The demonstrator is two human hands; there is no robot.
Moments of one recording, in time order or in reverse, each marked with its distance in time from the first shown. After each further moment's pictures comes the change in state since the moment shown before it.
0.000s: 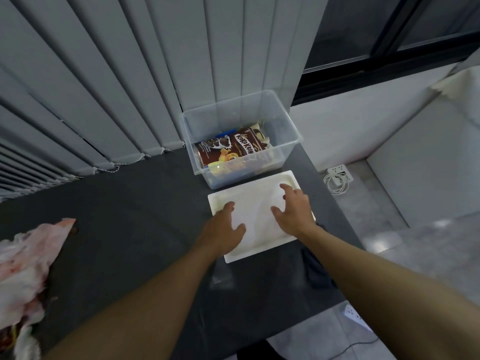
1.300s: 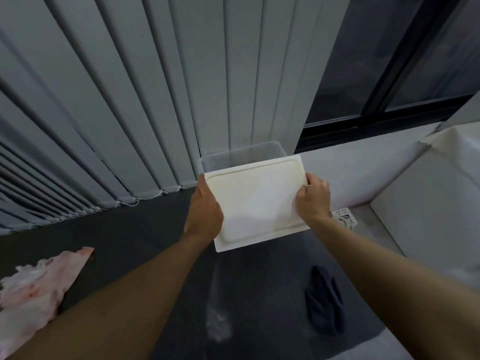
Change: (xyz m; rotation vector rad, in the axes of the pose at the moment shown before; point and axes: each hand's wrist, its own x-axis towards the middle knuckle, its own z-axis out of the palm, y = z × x) left_hand 0.003 0.045 -0.115 -0.221 0.610 0.235; right_hand 0.041 -0.063 -0.104 0.309 0.408 -0.049
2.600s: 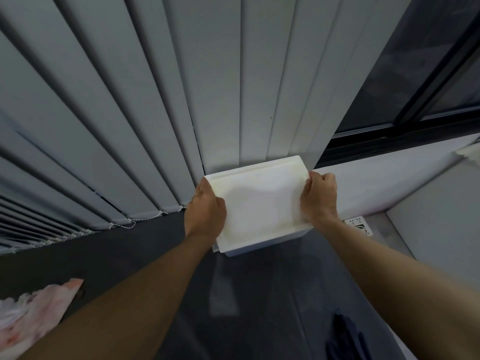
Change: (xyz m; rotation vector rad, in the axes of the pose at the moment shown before) left_hand 0.104 -0.013 0.011 0.358 0.032 -0.136; right_hand 0.108 -0.011 0.068 -0.142 0.015 -0.082
